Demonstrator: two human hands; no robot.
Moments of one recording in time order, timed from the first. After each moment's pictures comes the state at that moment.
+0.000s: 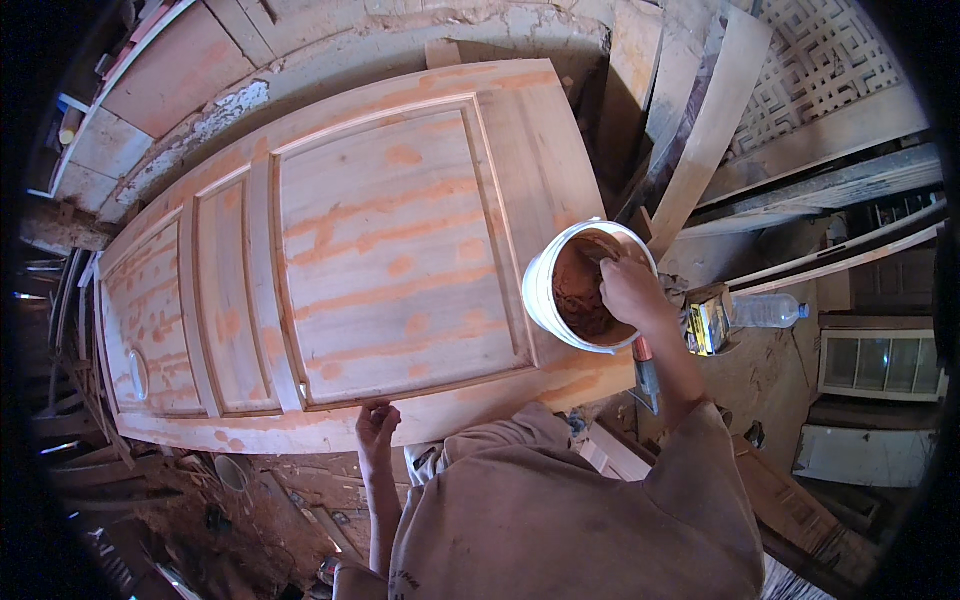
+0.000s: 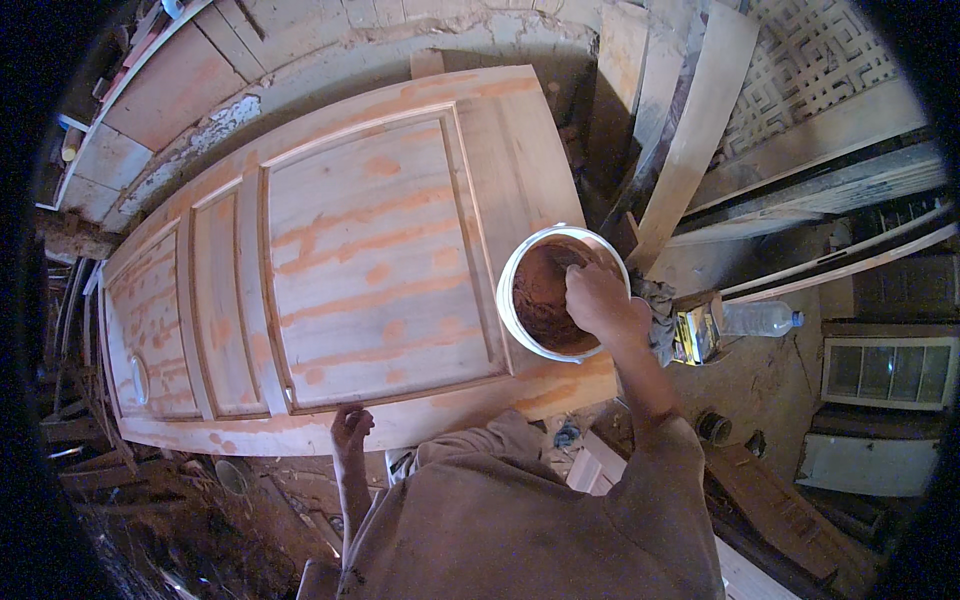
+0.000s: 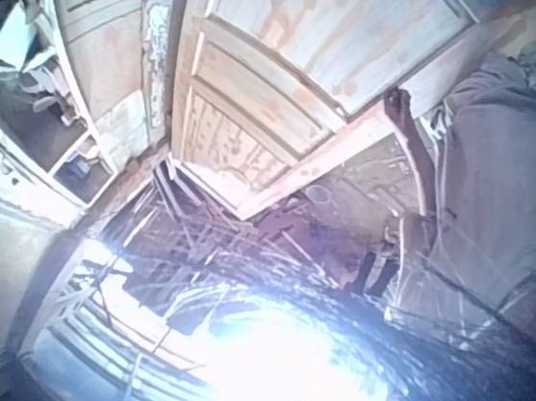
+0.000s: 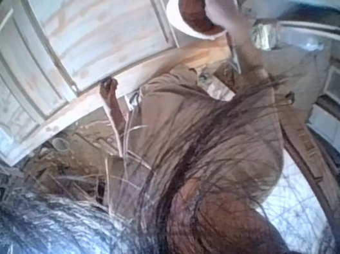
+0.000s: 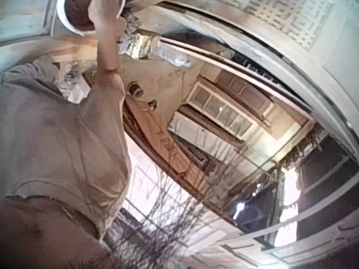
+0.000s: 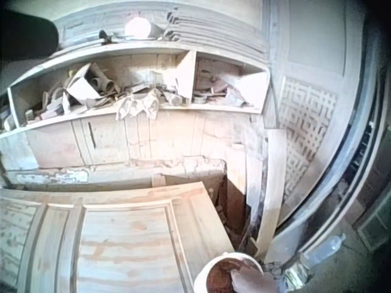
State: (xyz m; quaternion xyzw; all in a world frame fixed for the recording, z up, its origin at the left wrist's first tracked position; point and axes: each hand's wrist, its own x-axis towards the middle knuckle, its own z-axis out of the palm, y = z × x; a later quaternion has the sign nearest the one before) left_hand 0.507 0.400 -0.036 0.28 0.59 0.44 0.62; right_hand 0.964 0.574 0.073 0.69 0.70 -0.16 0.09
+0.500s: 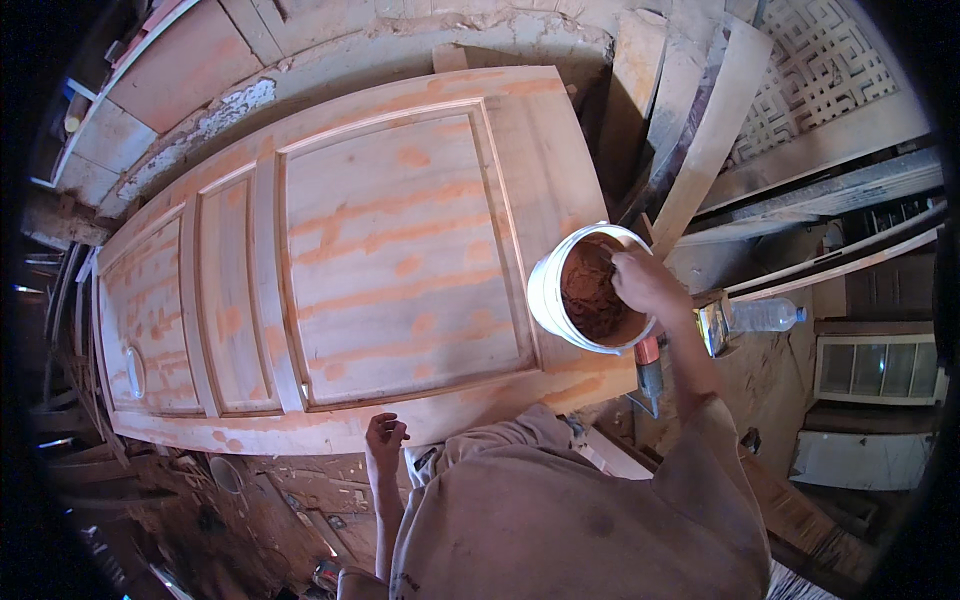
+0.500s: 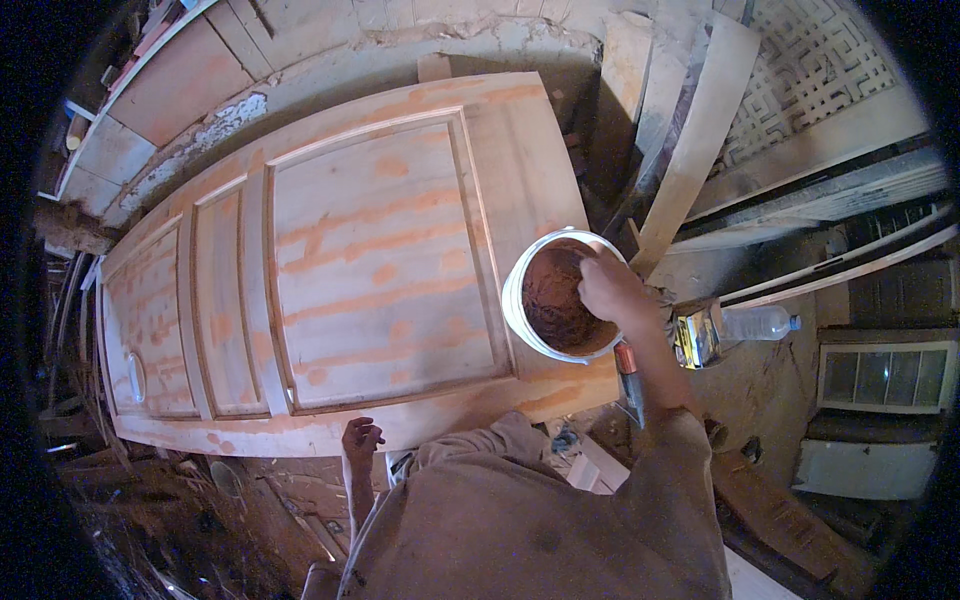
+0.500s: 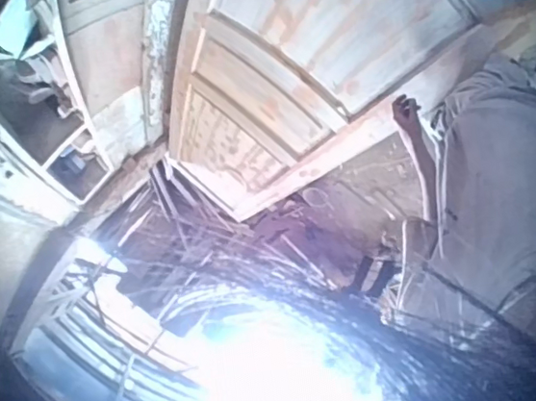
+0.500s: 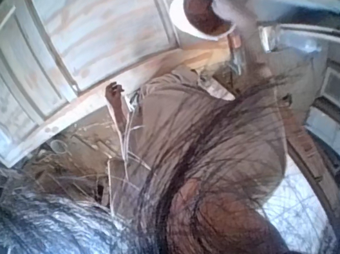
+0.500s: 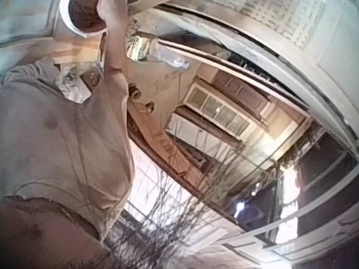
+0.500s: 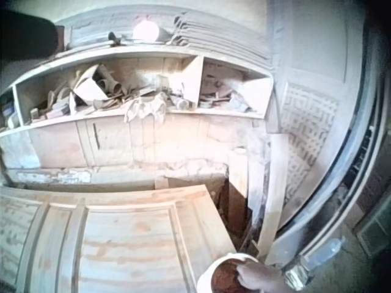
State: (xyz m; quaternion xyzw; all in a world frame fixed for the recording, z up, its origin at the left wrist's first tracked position) left_hand 0.484 0.363 -0.071 0.29 0.68 0.33 0.59; right_hand 0.966 0.594 0.092 0.66 0.73 -0.17 0.10
